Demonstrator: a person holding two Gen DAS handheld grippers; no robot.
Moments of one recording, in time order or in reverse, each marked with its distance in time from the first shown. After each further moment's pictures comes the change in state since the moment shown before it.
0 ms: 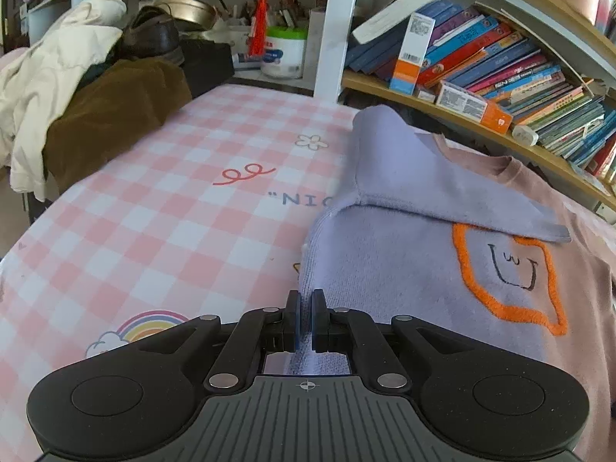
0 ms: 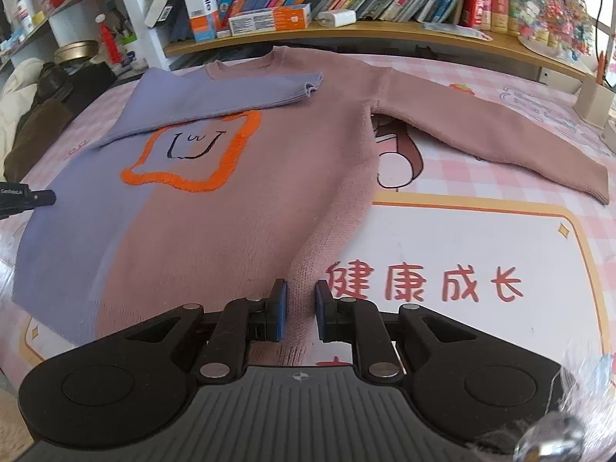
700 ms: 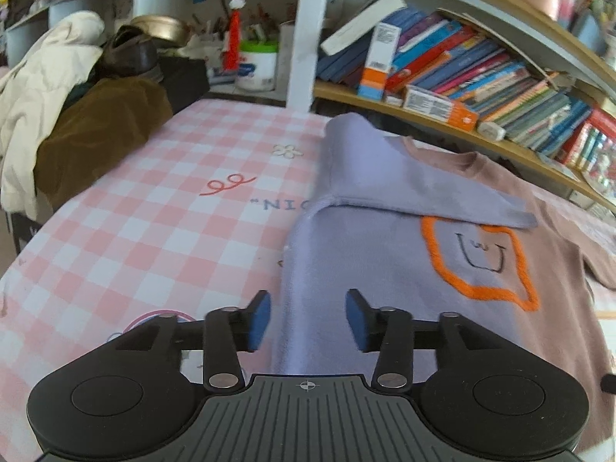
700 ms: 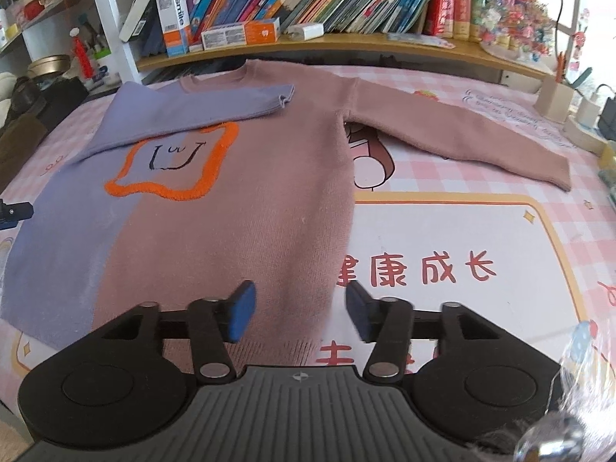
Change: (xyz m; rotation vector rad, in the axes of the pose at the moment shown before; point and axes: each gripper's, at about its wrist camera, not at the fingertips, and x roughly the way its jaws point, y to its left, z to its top) left arm -0.030 0.000 -0.008 0.078 -0.036 -0.077; right arm -0.021 0.017 -0.010 0.056 -0.052 -0.127
